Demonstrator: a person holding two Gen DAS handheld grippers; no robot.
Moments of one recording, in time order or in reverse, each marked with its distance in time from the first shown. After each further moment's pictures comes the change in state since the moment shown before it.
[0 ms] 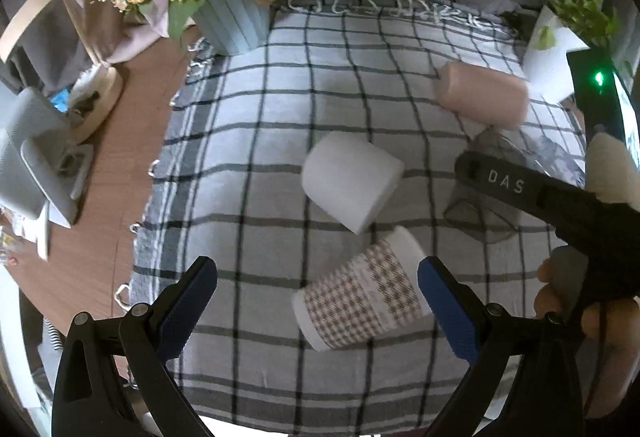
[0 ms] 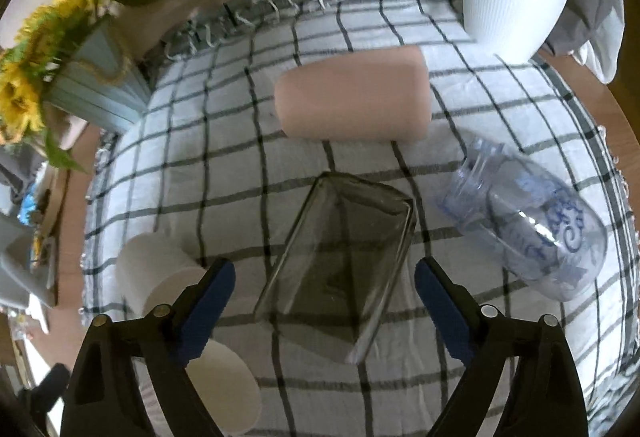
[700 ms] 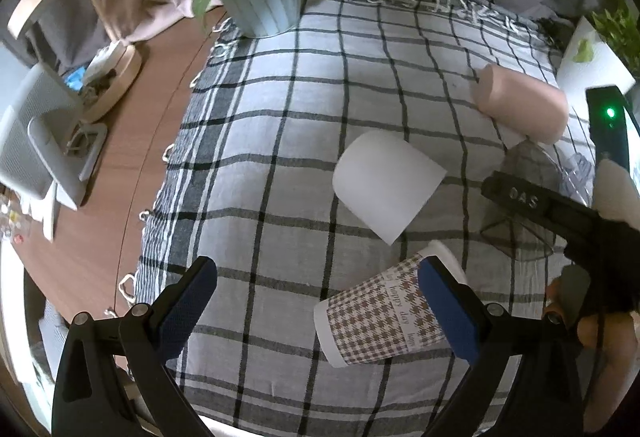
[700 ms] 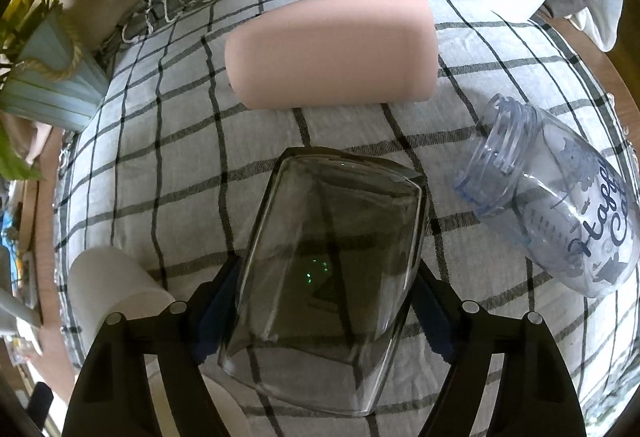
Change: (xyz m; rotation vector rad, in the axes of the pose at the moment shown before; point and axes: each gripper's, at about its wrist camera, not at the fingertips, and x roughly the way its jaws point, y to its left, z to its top) left arm 0.020 0.013 0.004 -0.086 0.039 0.050; right arm 0.042 -0.010 0.005 0.063 0.080 -0.039
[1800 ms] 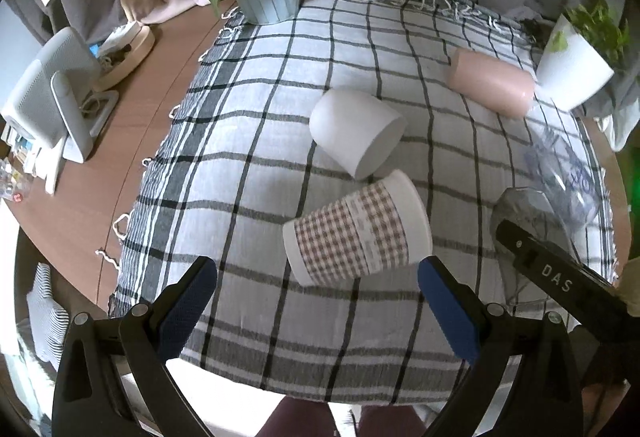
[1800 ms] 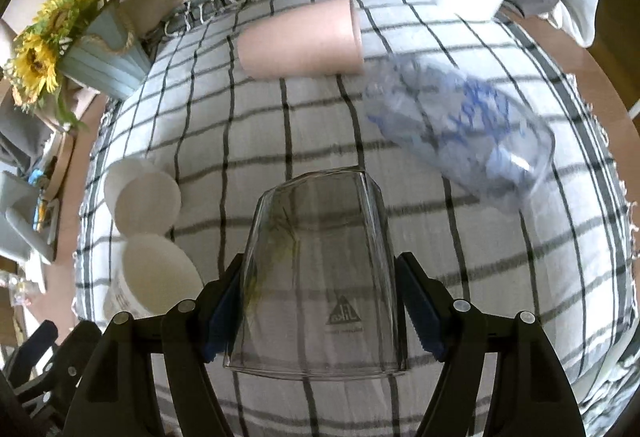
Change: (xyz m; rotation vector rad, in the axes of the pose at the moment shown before) left arm -0.034 -0.021 -0.056 -0.034 -0.014 -0.016; right arm -0.058 -0.053 -0.070 -0.085 -0.049 0.078
